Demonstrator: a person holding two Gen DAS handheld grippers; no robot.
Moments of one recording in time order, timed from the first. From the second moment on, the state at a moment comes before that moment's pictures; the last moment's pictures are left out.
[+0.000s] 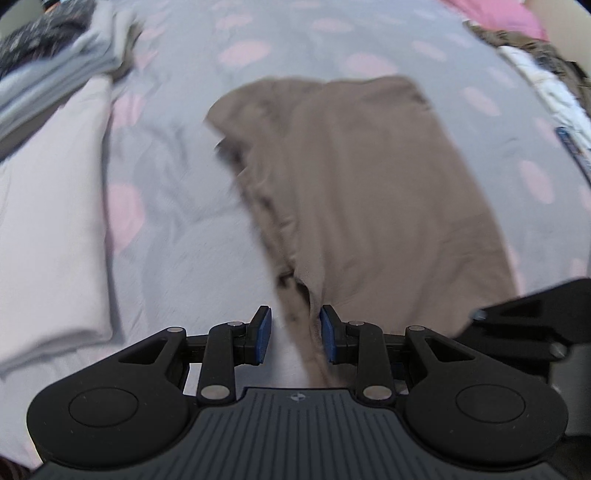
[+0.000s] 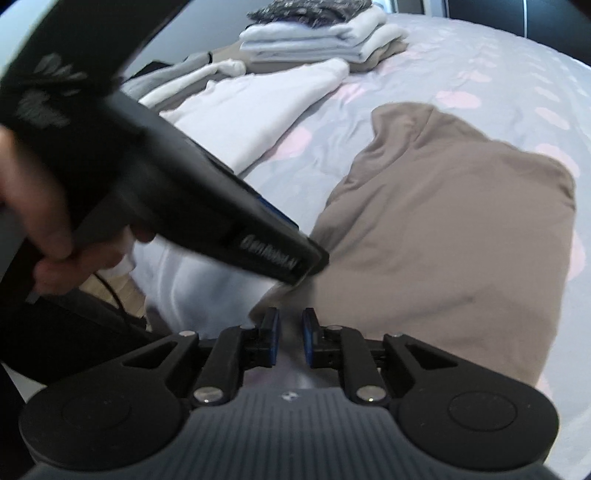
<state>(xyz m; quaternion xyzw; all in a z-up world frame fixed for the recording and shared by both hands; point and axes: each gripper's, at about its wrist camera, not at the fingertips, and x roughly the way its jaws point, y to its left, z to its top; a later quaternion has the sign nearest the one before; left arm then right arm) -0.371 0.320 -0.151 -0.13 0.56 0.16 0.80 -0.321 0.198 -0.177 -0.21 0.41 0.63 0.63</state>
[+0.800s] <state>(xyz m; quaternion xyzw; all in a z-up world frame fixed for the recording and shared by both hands) -0.366 0.391 -0.120 -0.31 0.43 0.19 0.83 -0.198 0.154 -0.147 -0.09 0.47 0.49 0.73</state>
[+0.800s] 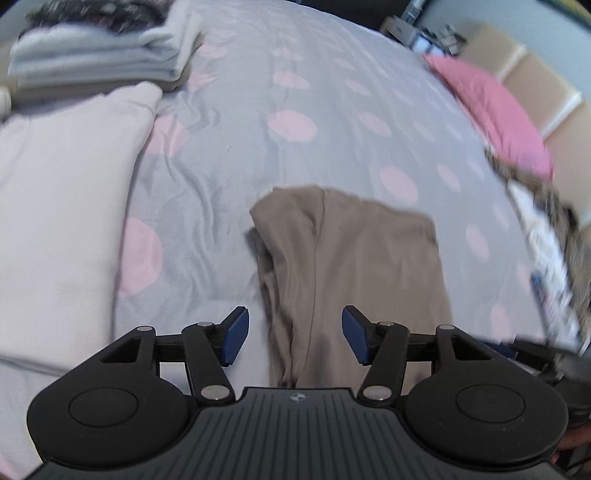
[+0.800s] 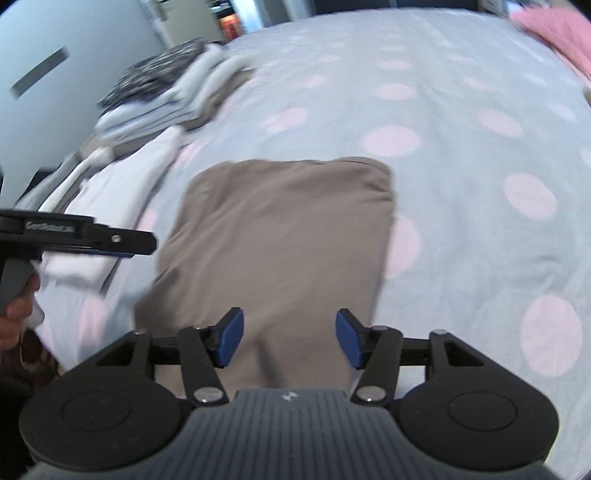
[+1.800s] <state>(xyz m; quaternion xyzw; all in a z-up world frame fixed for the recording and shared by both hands) -0.319 0.420 -0.177 -0.32 0.35 0.15 0.87 -0.082 0.203 -0.194 0.06 0.52 0.47 0.71</state>
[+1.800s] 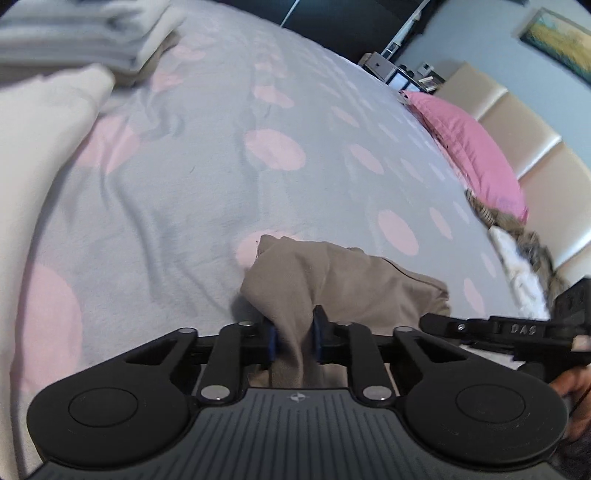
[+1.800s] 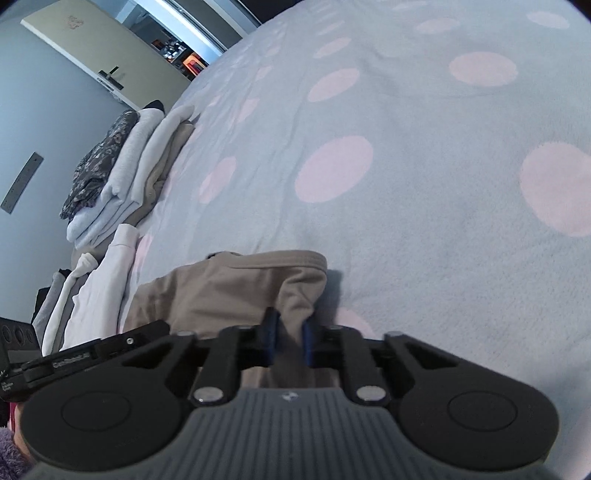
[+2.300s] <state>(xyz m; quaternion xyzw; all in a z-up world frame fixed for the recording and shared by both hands) -0.378 0.388 -0.085 -0.23 0.27 0.19 0.91 -0.155 0.192 -0.090 0.02 0.36 0.54 0.76</state>
